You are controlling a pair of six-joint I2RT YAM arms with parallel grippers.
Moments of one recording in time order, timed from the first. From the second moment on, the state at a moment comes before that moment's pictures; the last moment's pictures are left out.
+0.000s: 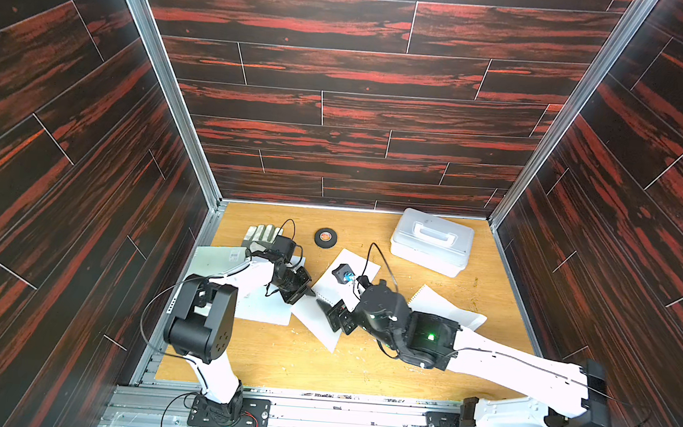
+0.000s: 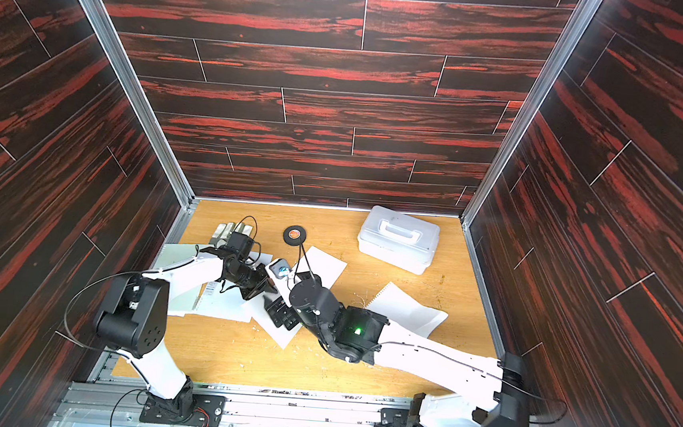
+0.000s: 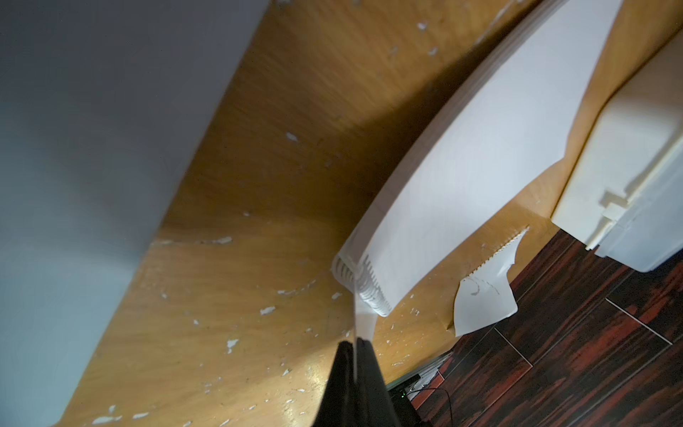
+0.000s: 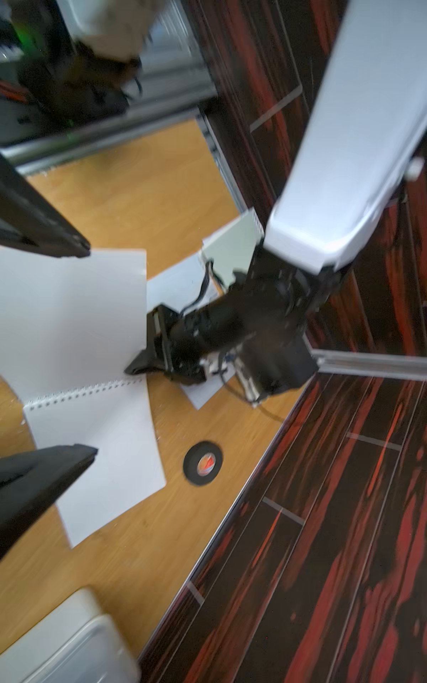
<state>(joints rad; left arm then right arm) -0.23 1.76 1.08 -0.57 0.59 -0.95 1.25 1.32 1.20 -0.28 0.27 0.05</state>
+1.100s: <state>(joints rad) -0.23 1.45 1.08 -0.65 0.12 -0.88 1.13 1.63 1.24 -0.39 0.35 -0.05</state>
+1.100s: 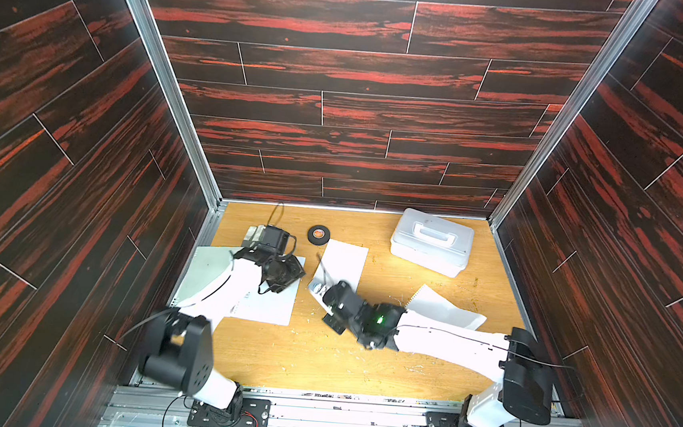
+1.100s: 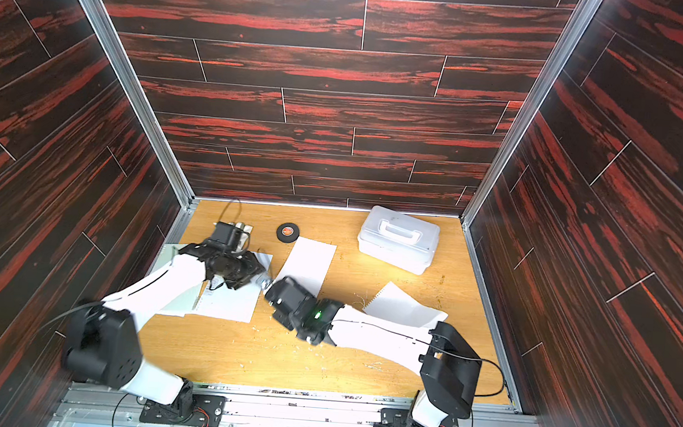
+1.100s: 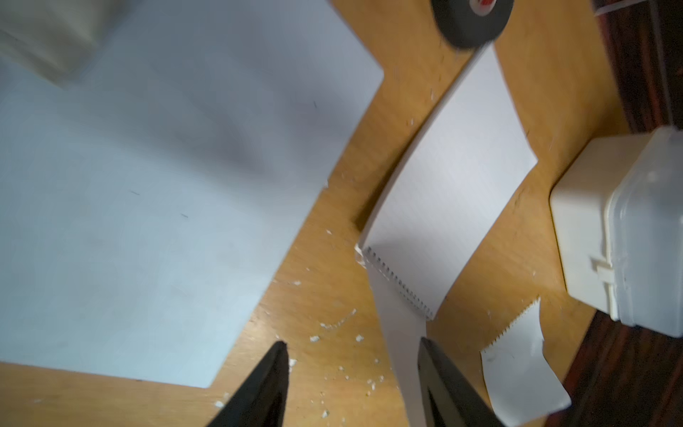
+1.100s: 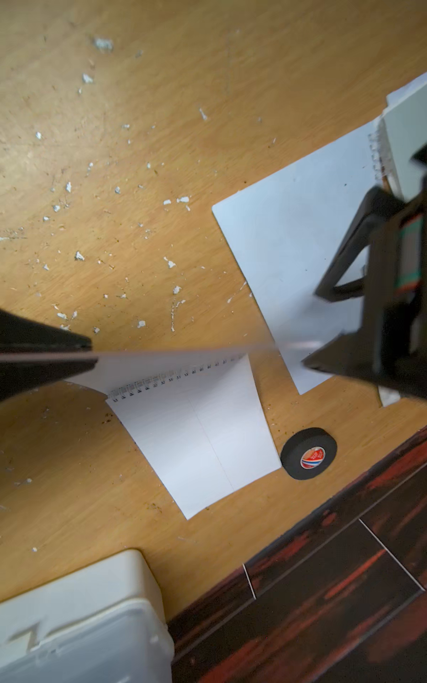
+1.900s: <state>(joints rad) -0.23 1.32 1.00 -0.66 -0.18 -0.77 0.50 2.09 1.64 -0.40 -0.56 0.48</state>
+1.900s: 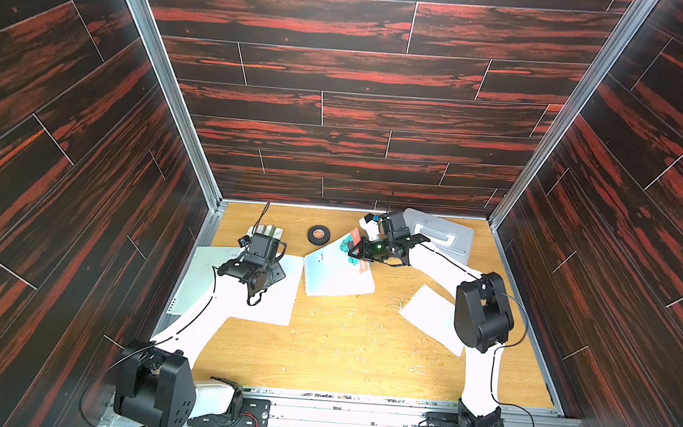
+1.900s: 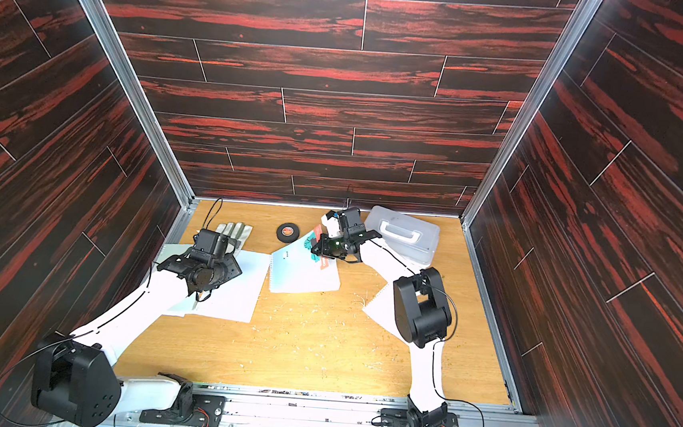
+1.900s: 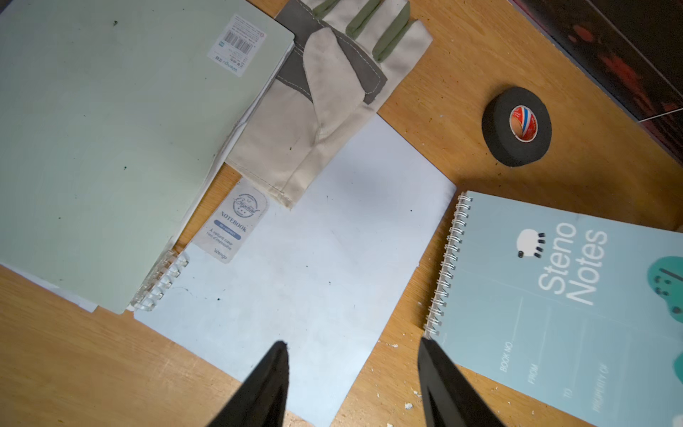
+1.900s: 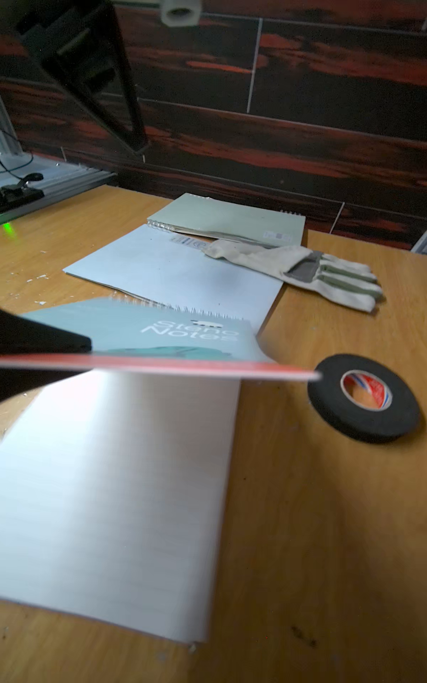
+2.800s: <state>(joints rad) -0.22 1.38 0.93 -0.66 -0.24 -0.81 0.83 1.78 1.39 -0.34 0.16 0.40</state>
